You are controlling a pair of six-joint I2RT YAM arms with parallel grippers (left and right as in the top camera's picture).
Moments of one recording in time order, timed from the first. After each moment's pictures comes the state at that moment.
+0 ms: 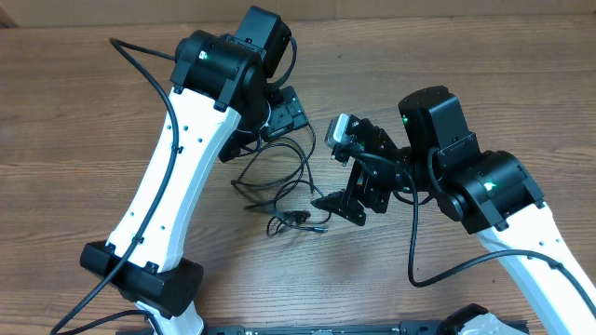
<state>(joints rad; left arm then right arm) -0.45 1.86 2.18 -1.69 0.03 -0.86 0.49 1.27 1.36 -0.92 -0.64 -0.48</state>
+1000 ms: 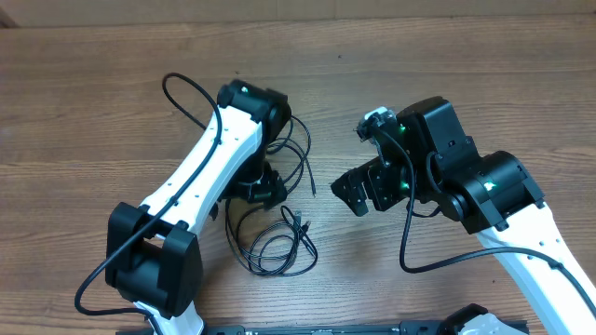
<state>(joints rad) -0.45 1.86 1.58 -1.69 -0.03 -0.75 0.49 1.27 1.36 -1.10 -0.28 0.08</state>
